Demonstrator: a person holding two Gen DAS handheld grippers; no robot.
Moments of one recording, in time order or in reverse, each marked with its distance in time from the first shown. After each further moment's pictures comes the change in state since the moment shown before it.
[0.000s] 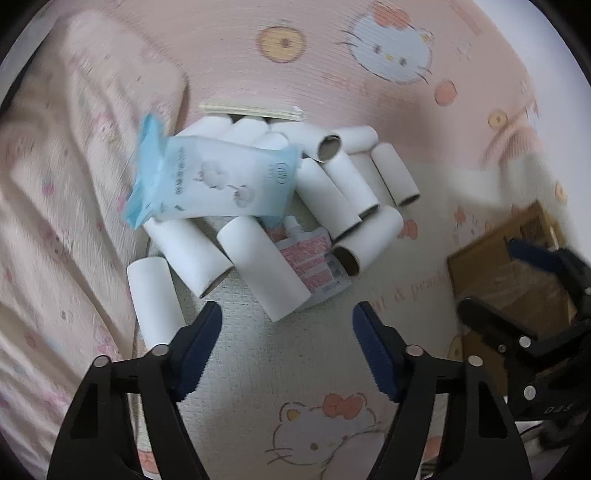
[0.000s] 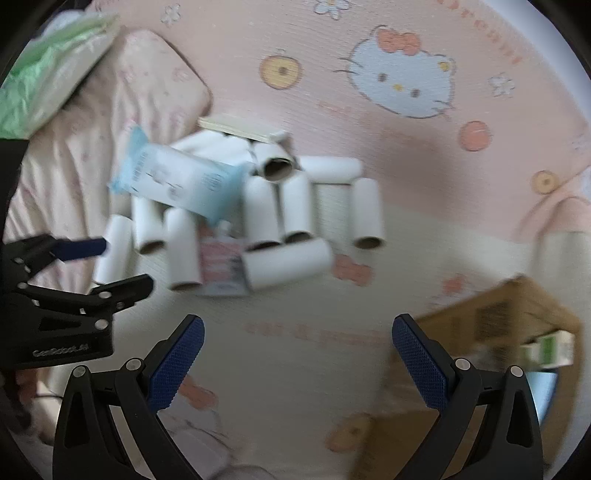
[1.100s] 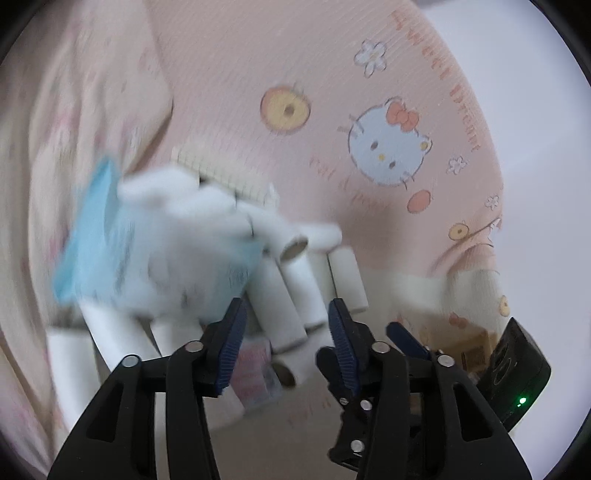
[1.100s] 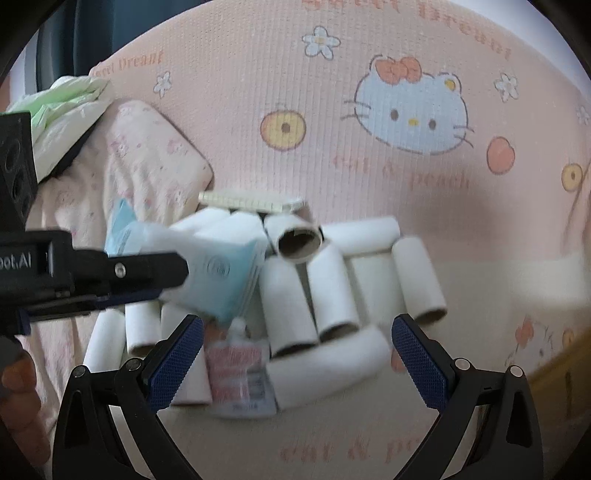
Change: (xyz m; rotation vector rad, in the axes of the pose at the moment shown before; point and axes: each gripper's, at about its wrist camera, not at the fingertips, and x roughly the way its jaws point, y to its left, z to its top) left arm 0.018 0.017 0.063 -0.211 -0.251 -0.276; right arm 0.067 -0.002 0.023 0.118 -0.348 0.030
